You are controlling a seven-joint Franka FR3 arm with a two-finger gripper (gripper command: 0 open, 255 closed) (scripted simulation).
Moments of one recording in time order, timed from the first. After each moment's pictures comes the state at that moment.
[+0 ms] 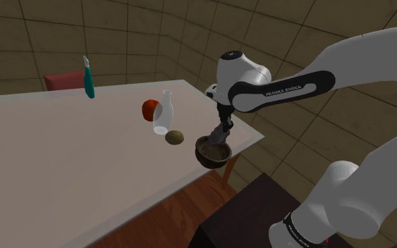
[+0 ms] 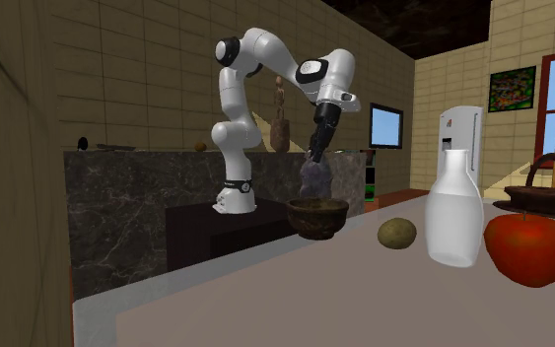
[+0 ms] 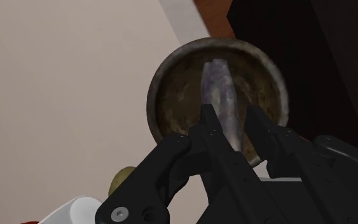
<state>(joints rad) 0.24 -0.17 -0.09 -2.36 -0.41 2.06 -0.70</state>
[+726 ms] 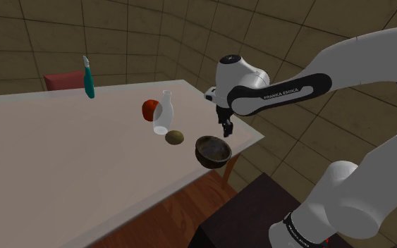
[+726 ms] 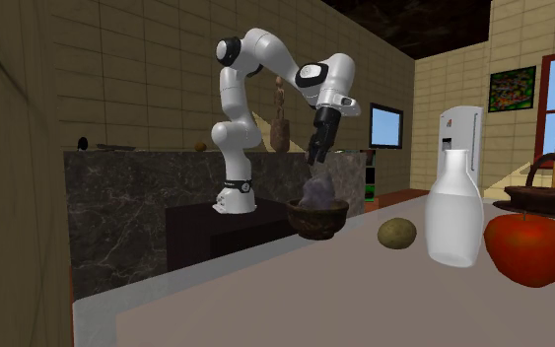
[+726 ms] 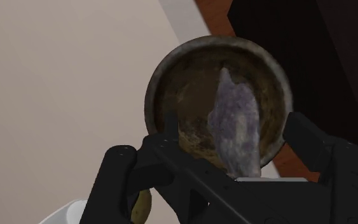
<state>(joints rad) 0.24 -0.15 -0.09 -2.37 -0.42 2.10 -0.69</state>
